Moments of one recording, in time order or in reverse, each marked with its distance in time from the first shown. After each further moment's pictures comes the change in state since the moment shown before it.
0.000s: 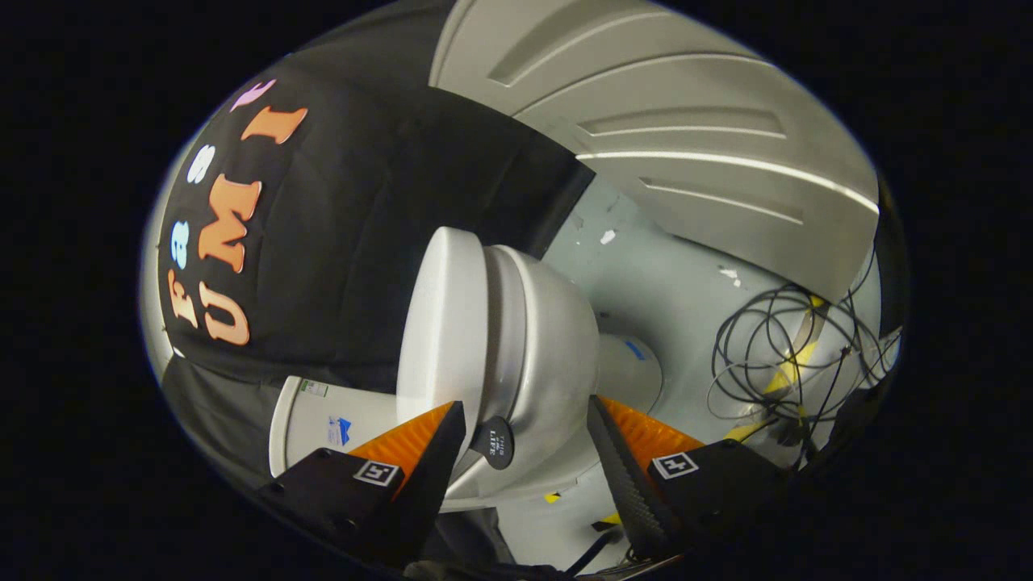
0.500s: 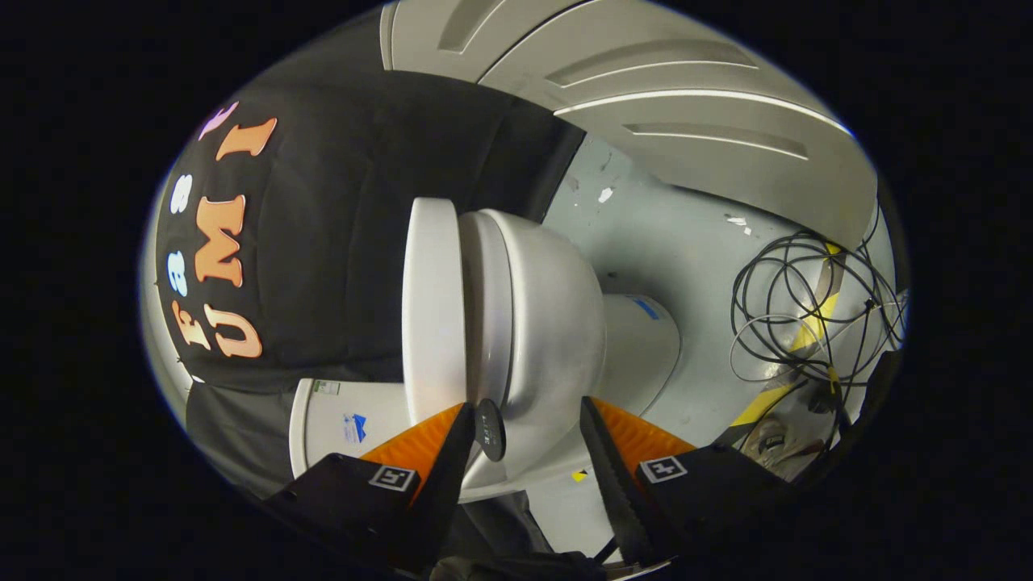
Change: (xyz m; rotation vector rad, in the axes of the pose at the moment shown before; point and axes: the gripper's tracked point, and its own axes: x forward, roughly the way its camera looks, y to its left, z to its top) arm 0.019 0.000 -0.021 0.033 0.100 0.043
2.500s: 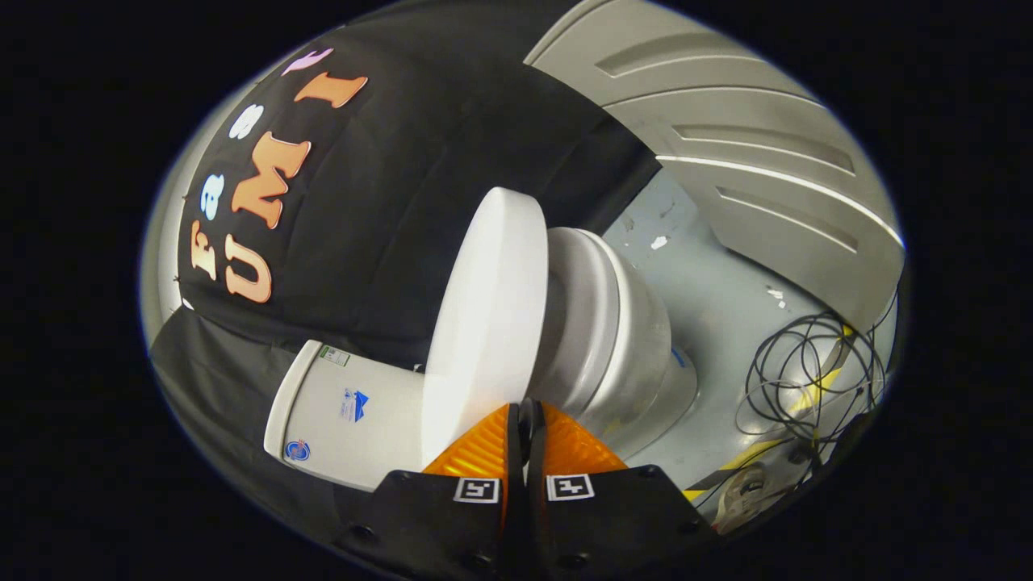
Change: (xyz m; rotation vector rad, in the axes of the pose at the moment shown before) arm -0.006 0.079 0.005 -0.297 -0.139 0.027
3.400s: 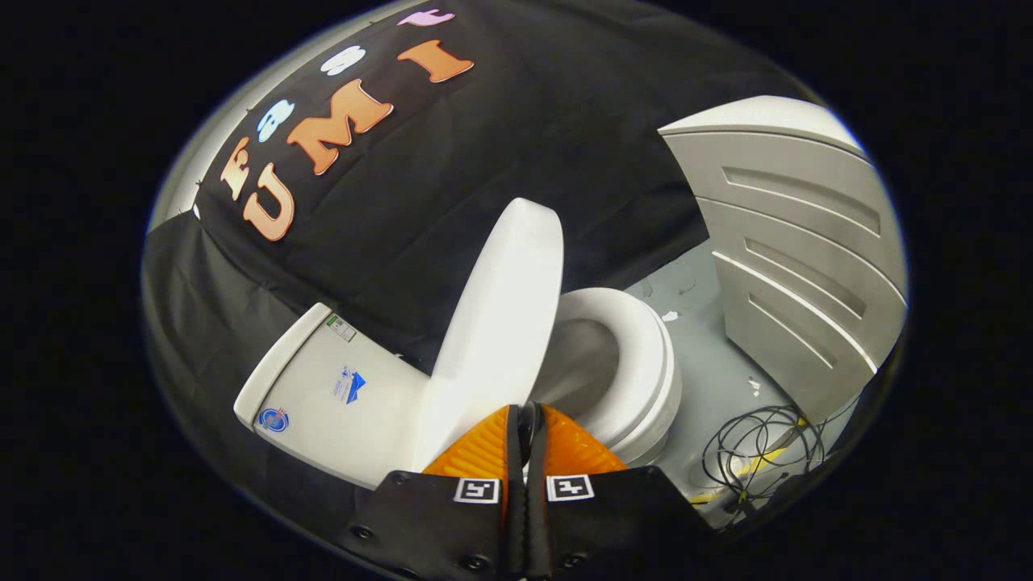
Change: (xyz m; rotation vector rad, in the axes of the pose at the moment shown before) arm -0.019 0.077 0.023 -0.320 -0.111 -0.069
